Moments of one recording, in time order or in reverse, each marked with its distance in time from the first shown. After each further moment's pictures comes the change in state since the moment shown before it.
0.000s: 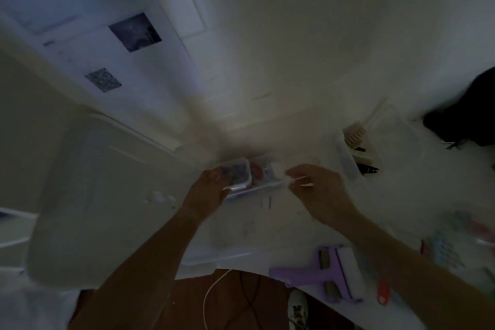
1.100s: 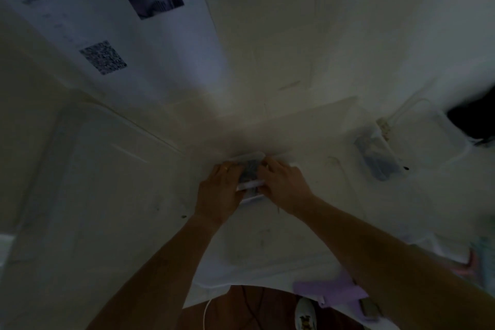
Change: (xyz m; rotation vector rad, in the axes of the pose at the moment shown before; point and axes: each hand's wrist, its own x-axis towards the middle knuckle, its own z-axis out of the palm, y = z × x) left_hand 0.010 -0.009 0.008 -0.101 0.309 -0.086; right_hand 0.083 0.012 0.146 -0.705 -0.102 -0.462
